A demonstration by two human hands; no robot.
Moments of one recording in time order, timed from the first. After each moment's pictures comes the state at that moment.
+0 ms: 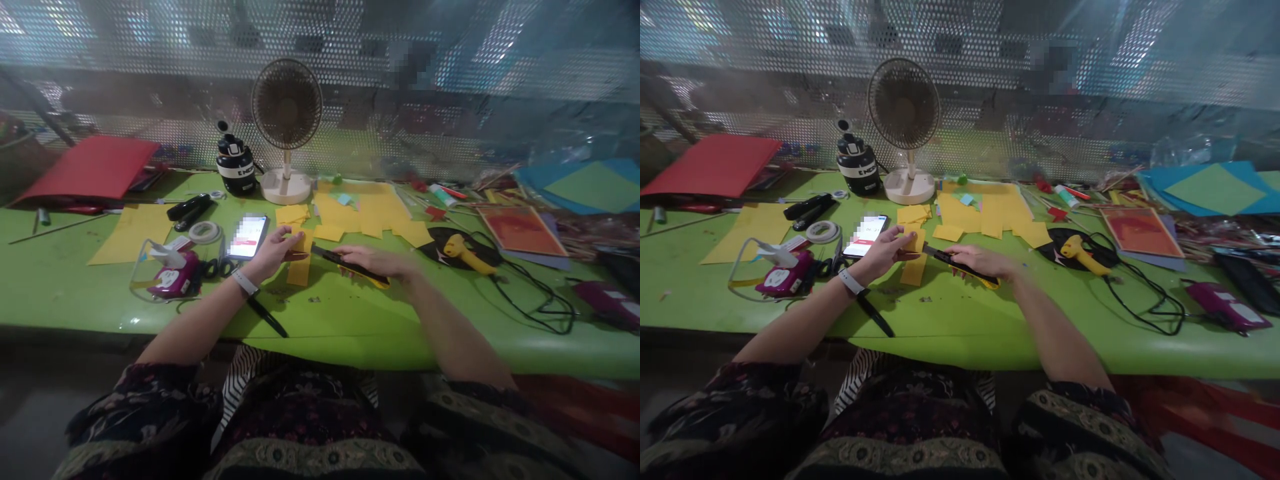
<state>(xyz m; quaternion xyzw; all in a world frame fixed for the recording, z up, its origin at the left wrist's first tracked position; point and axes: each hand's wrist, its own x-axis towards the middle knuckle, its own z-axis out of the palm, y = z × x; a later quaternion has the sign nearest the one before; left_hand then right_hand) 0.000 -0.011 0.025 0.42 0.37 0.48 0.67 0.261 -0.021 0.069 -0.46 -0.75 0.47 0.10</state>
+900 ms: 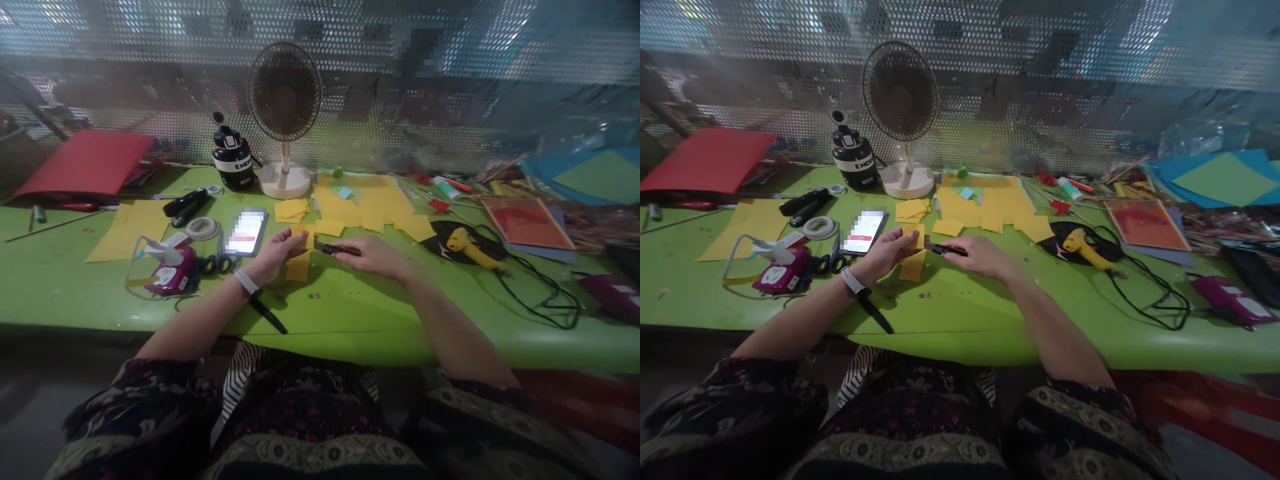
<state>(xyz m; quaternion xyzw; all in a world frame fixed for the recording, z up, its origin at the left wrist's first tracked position) 0.011 -0.016 0.018 0.40 0.36 0.48 0.69 0.250 -0.033 0.076 -0.45 -0.86 0.24 0.09</state>
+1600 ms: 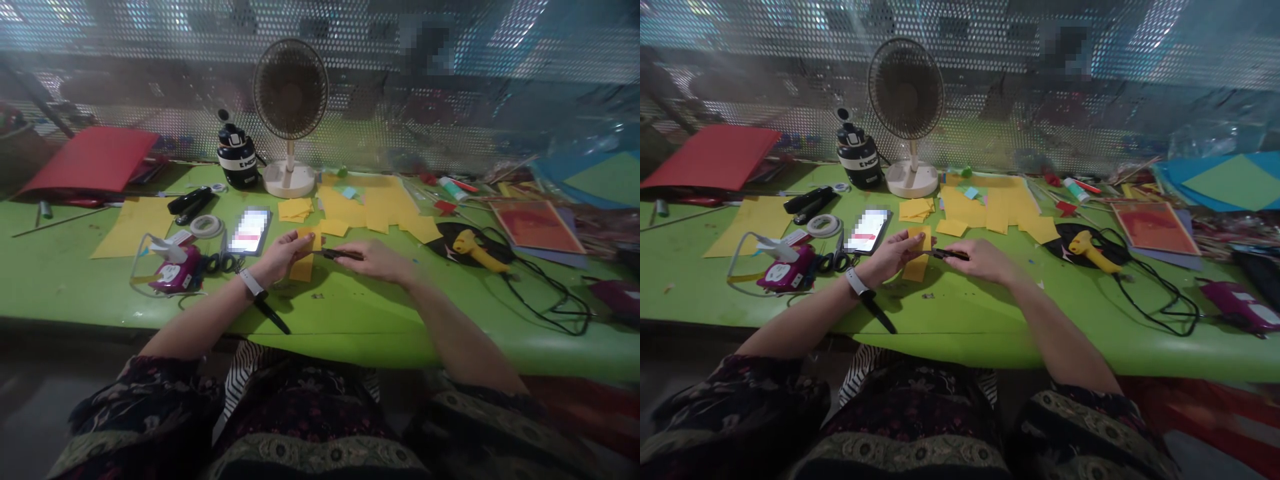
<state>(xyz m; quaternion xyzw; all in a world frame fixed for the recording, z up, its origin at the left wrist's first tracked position) 0.013 -0.017 0.011 0.39 0.35 0.46 0.72 0.244 -0.035 0.069 -0.43 -0.86 0.25 0.12</state>
